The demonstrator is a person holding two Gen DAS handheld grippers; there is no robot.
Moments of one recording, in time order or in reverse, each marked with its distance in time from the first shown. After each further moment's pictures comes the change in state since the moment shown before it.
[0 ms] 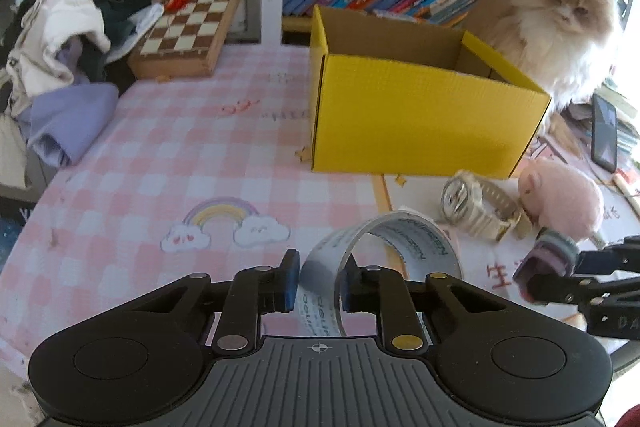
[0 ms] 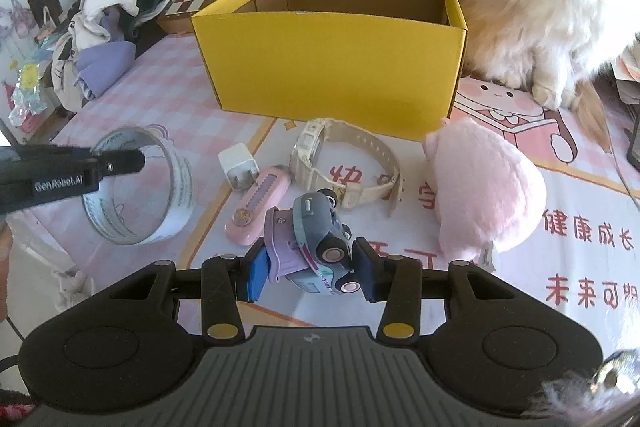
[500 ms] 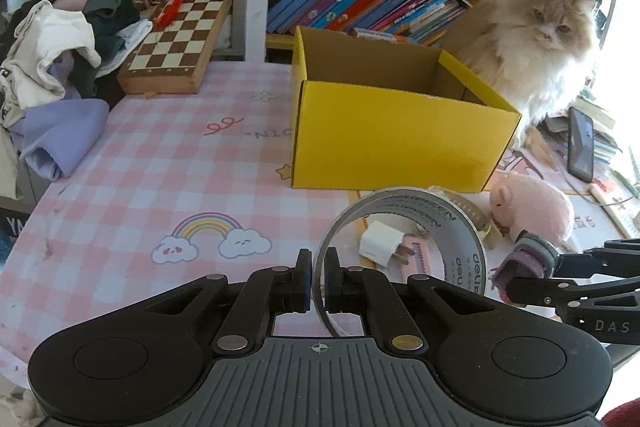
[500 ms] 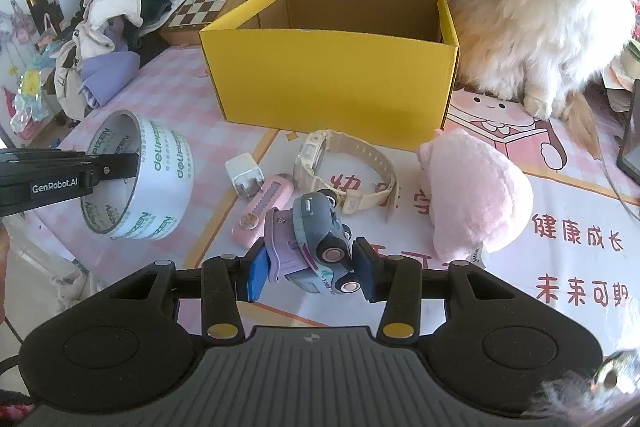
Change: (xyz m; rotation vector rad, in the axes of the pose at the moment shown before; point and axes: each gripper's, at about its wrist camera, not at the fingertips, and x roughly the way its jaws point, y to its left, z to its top) left arm -0.020 -0.005 0.004 0.004 -0.049 -0.057; right arm -0.015 0.004 -0.002 -0.005 -0.044 -0.010
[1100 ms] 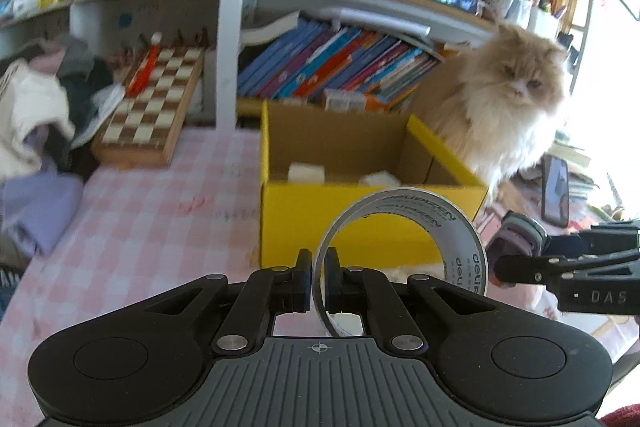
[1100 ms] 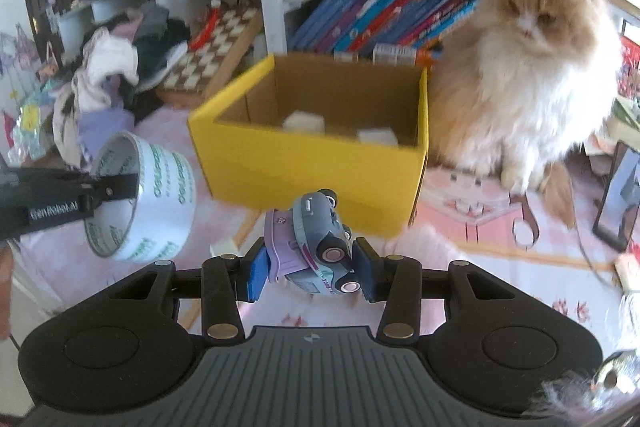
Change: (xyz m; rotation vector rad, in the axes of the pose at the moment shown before) left arm -0.007 -0.019 0.052 0.048 -0.158 -0.061; right arm -0.028 -0.019 0.054 -0.028 -0.162 -0.012
